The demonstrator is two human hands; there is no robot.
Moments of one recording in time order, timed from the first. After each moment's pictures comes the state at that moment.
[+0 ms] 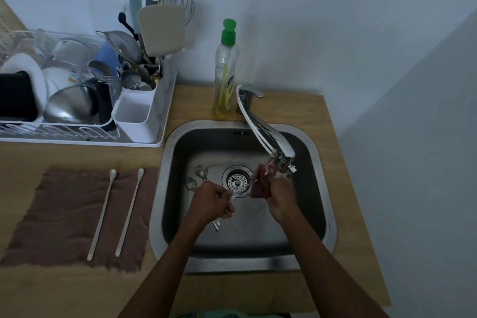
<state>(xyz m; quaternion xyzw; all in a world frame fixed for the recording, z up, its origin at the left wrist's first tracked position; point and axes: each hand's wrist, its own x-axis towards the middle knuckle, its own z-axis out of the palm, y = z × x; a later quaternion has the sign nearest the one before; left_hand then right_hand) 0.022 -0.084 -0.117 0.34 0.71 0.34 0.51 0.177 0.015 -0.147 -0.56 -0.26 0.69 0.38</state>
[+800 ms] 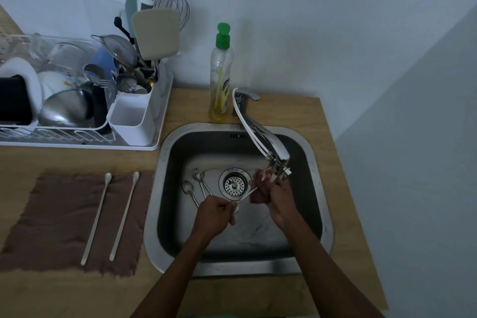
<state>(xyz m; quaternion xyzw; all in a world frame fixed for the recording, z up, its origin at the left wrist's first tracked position) 0.046 -0.094 -0.132 0.41 0.75 0.30 0.43 0.193 0.012 -0.149 -0.53 -0.26 0.71 0.37</state>
